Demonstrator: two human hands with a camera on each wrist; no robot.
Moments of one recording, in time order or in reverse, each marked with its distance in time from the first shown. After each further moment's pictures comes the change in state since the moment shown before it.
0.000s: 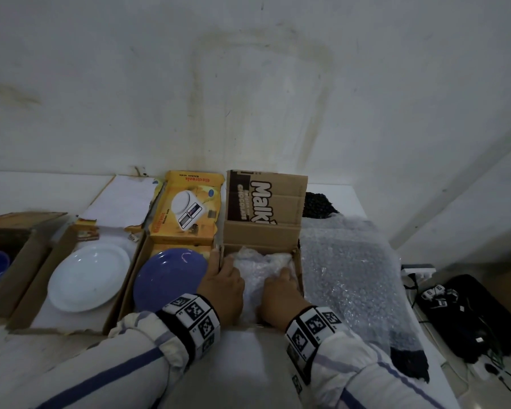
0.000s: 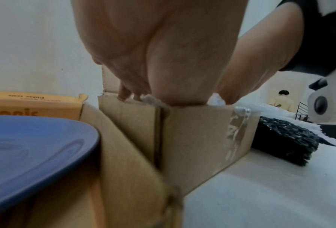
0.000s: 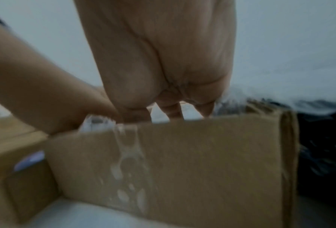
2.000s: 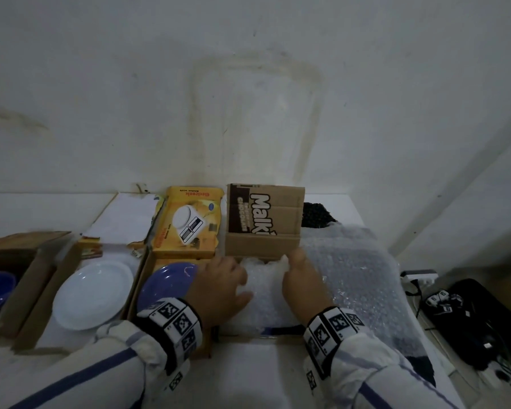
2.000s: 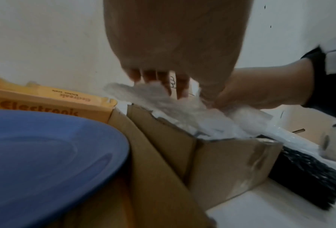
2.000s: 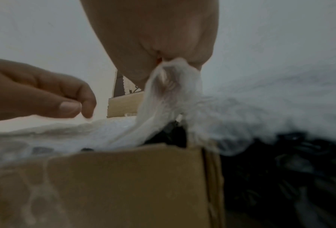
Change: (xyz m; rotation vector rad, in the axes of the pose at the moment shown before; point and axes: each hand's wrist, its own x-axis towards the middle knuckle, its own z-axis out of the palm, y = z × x) left_hand -0.006 -0.028 -0.006 -0.478 0.383 -0.058; right_hand -0.017 0.030 -0.036 0.706 0.609 -0.027
